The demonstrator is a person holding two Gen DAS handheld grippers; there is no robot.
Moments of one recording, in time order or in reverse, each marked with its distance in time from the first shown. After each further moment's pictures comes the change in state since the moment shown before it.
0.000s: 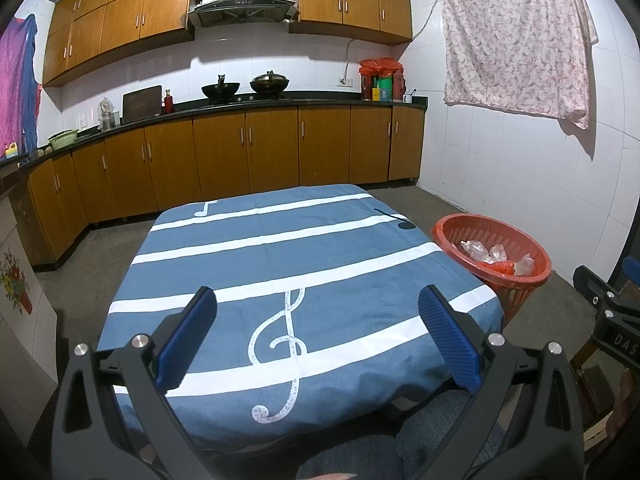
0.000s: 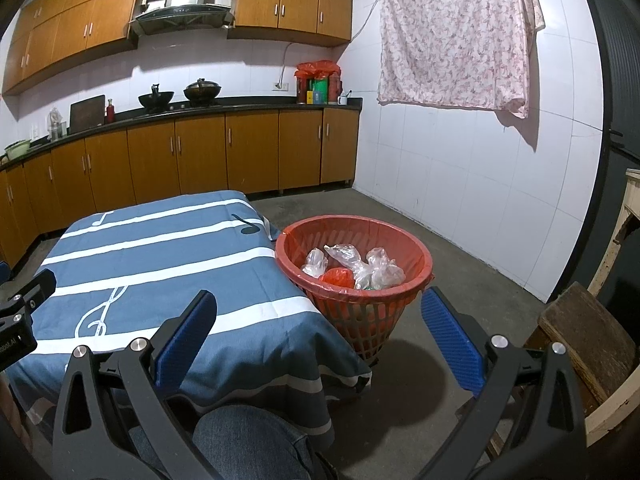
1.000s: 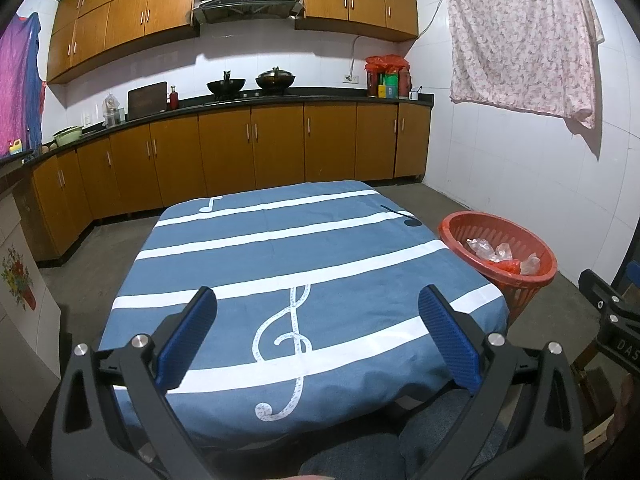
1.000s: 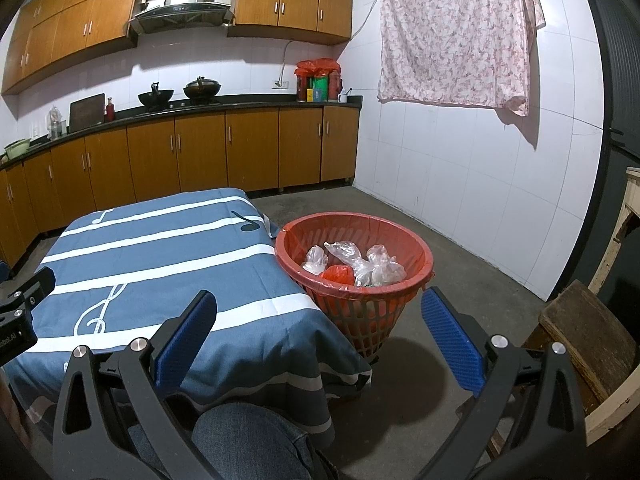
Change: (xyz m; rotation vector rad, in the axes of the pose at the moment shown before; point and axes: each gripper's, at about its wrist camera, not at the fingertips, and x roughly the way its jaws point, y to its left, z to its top) left arm 0.000 0.001 -0.008 -0.011 0.016 0.021; right arm -0.001 -0.002 0.001 0.000 0.004 0.000
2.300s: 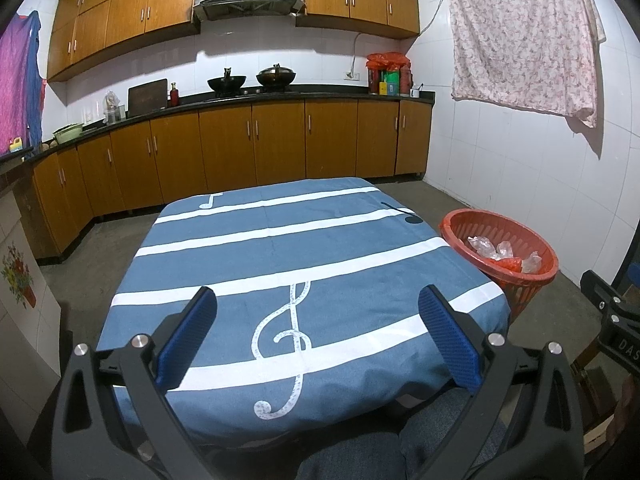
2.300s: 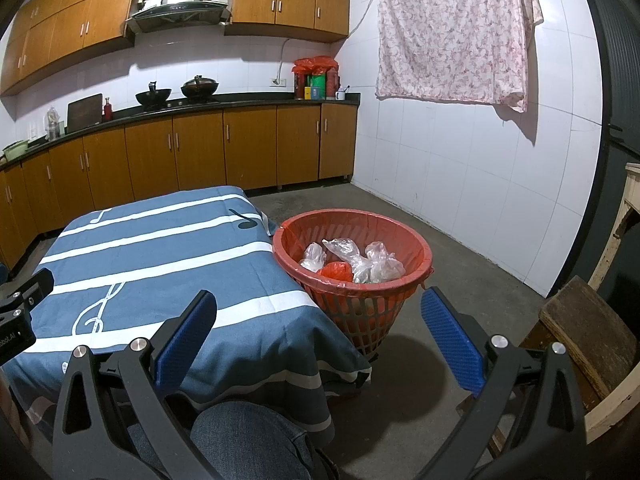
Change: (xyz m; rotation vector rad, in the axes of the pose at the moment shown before) left arm 0.002 0.004 0.001 -0.002 0.008 -0.003; right arm -0.002 -0.004 0.001 0.002 0.005 0.001
